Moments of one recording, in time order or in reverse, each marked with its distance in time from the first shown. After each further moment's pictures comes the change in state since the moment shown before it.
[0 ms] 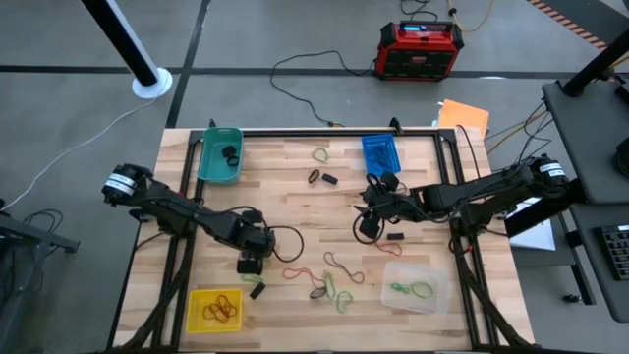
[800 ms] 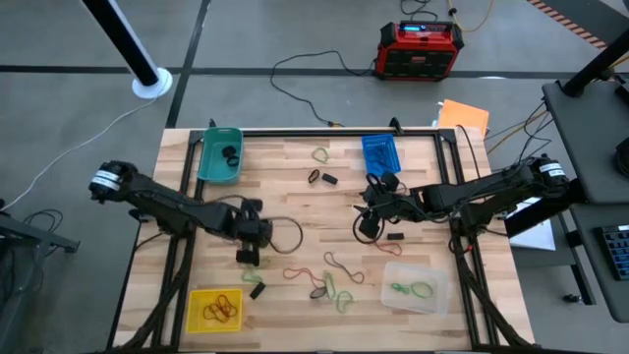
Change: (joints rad) left arm 0.060 -0.162 0.022 -0.069 -0.155 0.129; right arm 0.000 0.000 0.000 -0.001 0.000 0.016
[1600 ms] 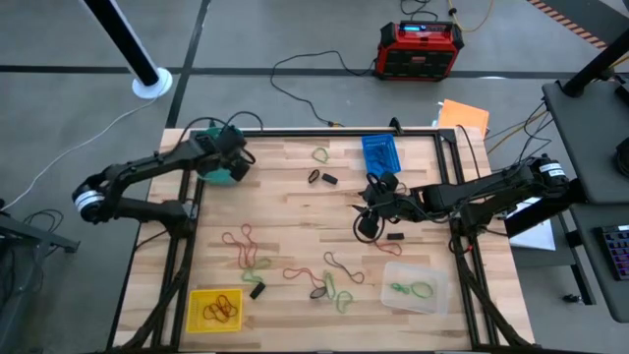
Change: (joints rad) left arm 0.932 -0.176 0.000 -0.050 -0.231 -0.020; right arm 0.000 0.000 0.000 0.027 0.000 0.011
